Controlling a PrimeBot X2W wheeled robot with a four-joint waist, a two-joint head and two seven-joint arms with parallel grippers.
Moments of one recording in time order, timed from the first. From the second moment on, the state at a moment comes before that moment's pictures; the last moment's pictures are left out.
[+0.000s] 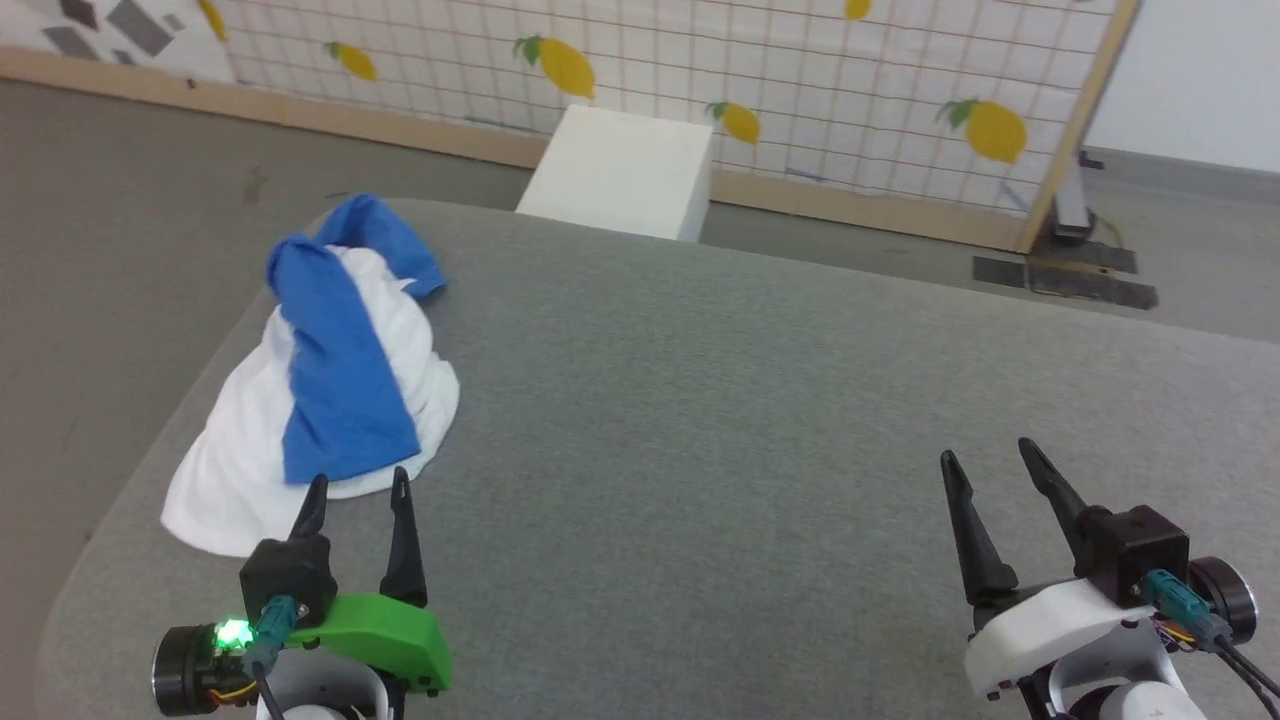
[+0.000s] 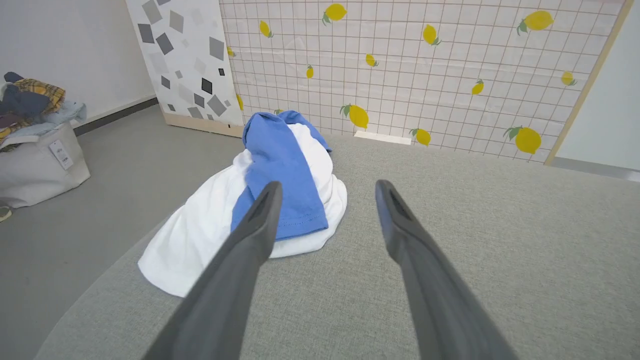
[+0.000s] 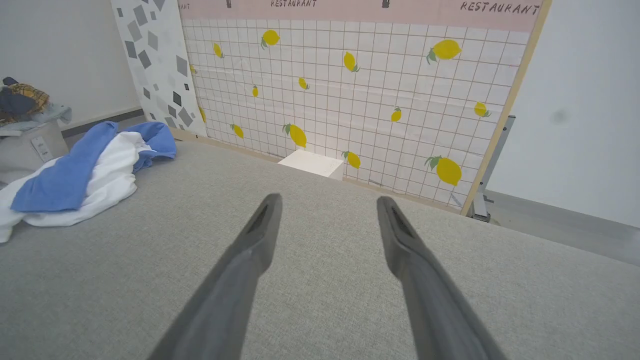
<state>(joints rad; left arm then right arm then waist) 0.01 0.08 -0.05 0.05 -0.10 0.09 -0.10 0.02 -0.05 0.00 0.03 0.04 0.13 -0.06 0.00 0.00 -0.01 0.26</state>
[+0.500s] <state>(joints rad) 0.01 0.09 -0.07 0.05 -0.12 0.13 -0.13 0.00 -0.05 0.01 0.04 0.05 0.13 -0.09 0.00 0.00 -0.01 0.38</state>
